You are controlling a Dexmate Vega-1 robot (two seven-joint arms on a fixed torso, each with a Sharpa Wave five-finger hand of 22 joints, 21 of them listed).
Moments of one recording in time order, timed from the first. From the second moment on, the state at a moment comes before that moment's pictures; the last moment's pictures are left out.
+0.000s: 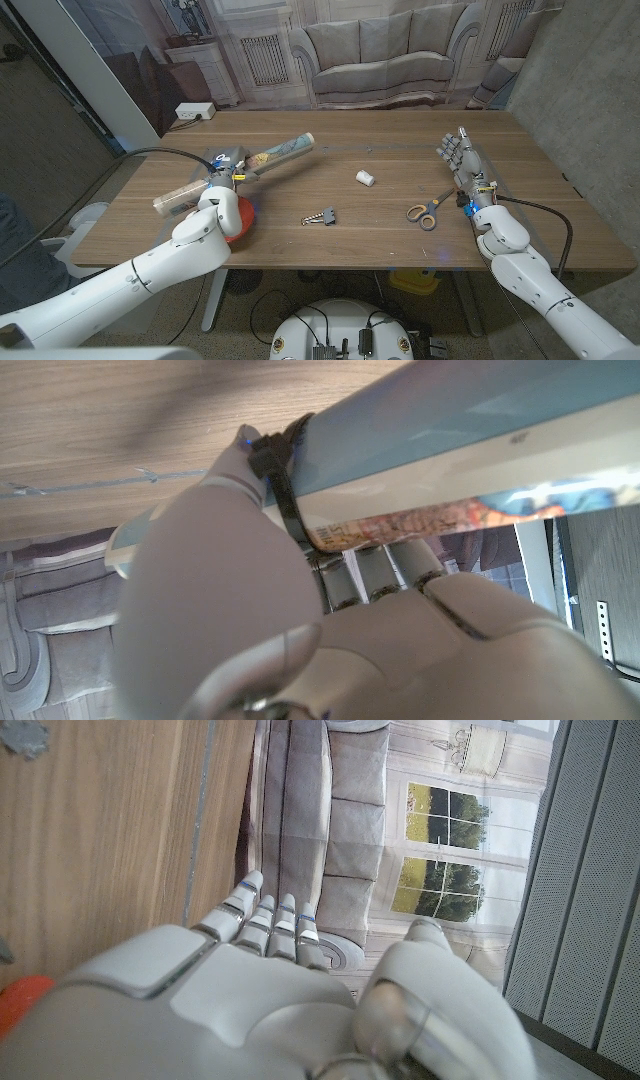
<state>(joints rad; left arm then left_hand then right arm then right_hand) 0.97 0.91 0.63 -2.20 0.38 1.02 0.39 1.29 0.08 0.26 -0.14 0.18 0.77 -0.05 0.30 0.21 0.76 -0.14 0.30 0.32 0.76 -0.04 0.34 0.37 0.68 -0.06 0.65 0.20 -1.16 -0.59 -0.20 -1.58 0.71 0.39 -0.09 0.42 0.03 0.07 0.02 0.21 0.23 0.07 0.20 0.19 0.24 0.09 0.23 0.19 0.18 0.03 0.19 0.18 0.27 -0.04 0.27 0.18</state>
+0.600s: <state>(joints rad) 1.05 0.94 0.58 -2.26 0.37 1.06 0.45 1.29 0.08 0.26 -0.14 0.17 0.78 -0.05 0.30 0.21 0.77 -0.14 0.30 0.32 0.76 -0.04 0.34 0.38 0.67 -0.06 0.66 0.20 -1.16 -0.59 -0.20 -1.58 0.71 0.38 -0.09 0.42 0.04 0.07 0.02 0.21 0.23 0.07 0.20 0.19 0.24 0.09 0.23 0.19 0.18 0.03 0.19 0.18 0.27 -0.04 0.26 0.18</state>
